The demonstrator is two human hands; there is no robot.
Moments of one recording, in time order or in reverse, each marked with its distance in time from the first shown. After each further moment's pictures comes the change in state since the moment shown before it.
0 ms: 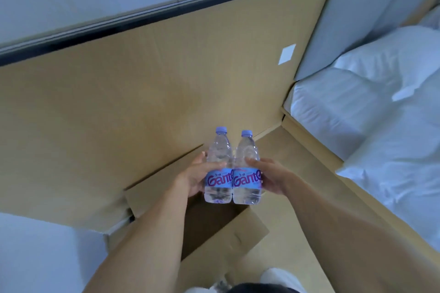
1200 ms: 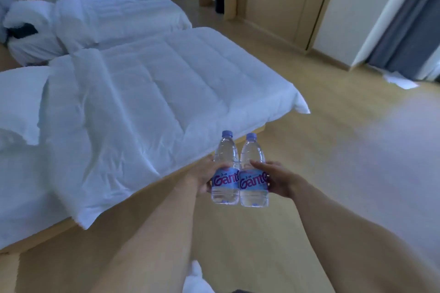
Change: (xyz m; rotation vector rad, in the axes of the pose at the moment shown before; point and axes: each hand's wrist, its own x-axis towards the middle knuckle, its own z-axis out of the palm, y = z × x) left_hand -0.140 -0.252 0.740 0.956 -1.248 -0.198; right_hand -0.543 0.360 -0.396 0.914 1.123 -0.381
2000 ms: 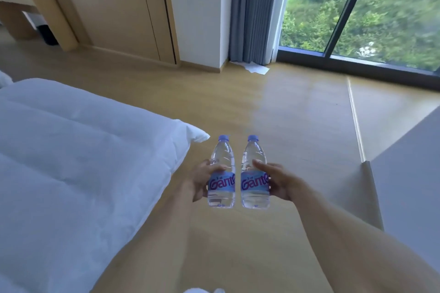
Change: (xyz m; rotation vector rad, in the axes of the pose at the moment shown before) left_hand 0.337 0.186 0.257 0.336 -0.460 -0.108; right_hand 0.064 -0.136 -0.318 0.389 0.620 -0.119
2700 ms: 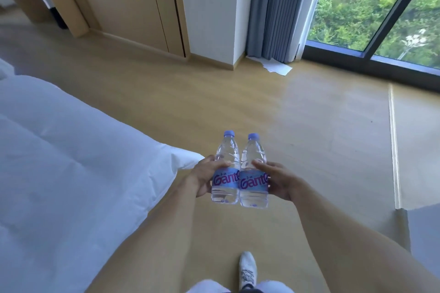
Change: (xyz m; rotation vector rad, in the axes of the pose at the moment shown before) left_hand 0.284 0.159 0.050 -0.120 0.085 -0.043; right_hand 0.271 -0.177 -0.119 0.007 -0.160 0.059
